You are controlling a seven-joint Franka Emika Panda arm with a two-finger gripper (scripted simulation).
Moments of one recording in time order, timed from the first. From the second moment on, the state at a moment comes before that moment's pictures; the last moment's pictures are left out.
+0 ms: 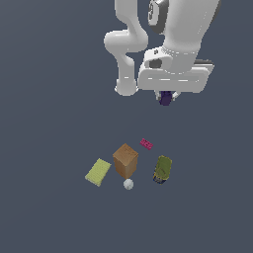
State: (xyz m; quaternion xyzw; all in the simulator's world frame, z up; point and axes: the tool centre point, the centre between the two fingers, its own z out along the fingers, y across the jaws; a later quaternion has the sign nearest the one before) arm -0.051 0.134 0.321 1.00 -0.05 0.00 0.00
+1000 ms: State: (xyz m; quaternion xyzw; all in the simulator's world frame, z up) arm -0.019 0.223 0.398 1.00 -0.05 0.00 0.00
